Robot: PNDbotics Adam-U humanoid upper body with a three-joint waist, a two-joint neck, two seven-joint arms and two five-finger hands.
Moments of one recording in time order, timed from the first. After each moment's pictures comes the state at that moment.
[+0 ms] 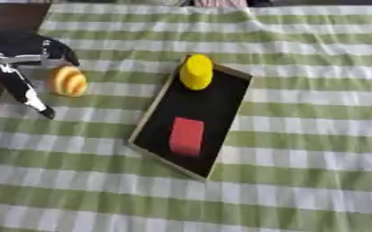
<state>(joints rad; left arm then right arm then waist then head) -1.16 0.65 -0.27 -0.62 -1.20 -0.90 -0.10 0.42 -0.70 -0.42 -1.99 -0.60 -0.61 -0.01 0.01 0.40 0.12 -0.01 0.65</state>
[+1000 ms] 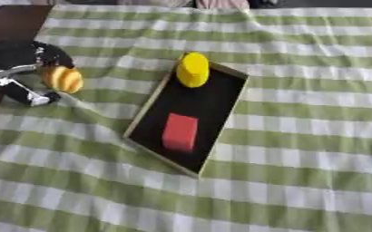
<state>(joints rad) -1.19 0.63 -0.20 -0.50 -1.37 -0.91 0.14 0.43 -0.68 -0.39 -1.99 -0.53 -0.58 0.00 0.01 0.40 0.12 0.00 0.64</state>
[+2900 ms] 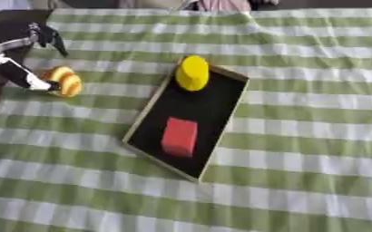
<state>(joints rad) -1.22 0.65 -0.10 -0.53 -1.04 -0.89 -0.21 0.42 -0.64 -0.37 -1.99 -0.48 -0.52 0.01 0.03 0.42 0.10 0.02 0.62</state>
